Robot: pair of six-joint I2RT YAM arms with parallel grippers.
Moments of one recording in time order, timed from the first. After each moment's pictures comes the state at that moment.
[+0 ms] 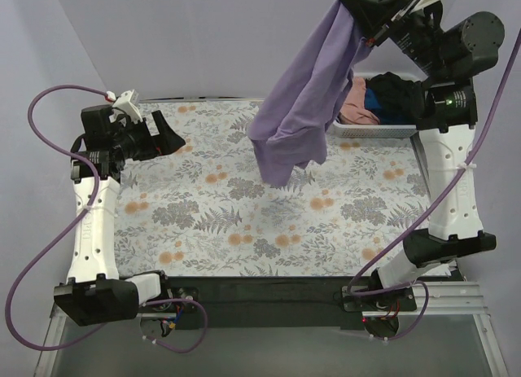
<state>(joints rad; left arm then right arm) 0.13 1.20 1.38 -0.77 0.52 -0.23 0.19 1.59 2.24 -0.03 -0.69 0.23</state>
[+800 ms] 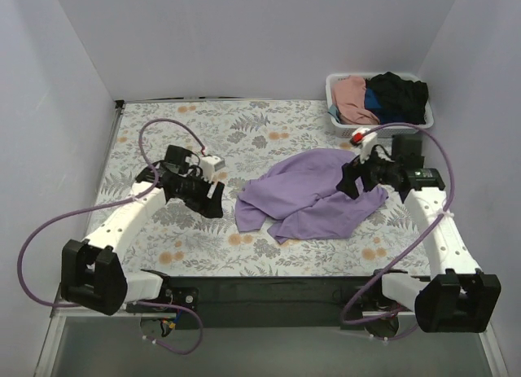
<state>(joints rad) -0.25 1.26 0.96 -0.78 0.50 0.20 0.00 1.14 1.00 -0.66 -0.64 -0.46</state>
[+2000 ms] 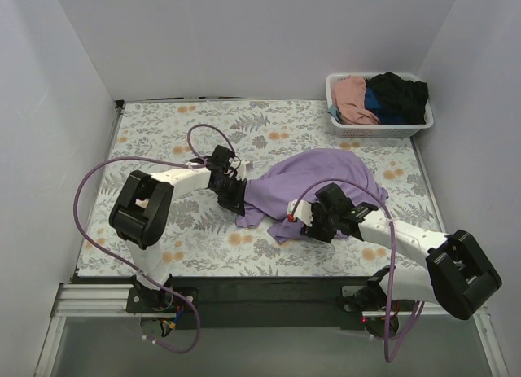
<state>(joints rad) -0.47 1.82 1.08 -0.50 0.42 -0.14 0.67 1.23 0.56 -0.37 -0.18 -0.72</state>
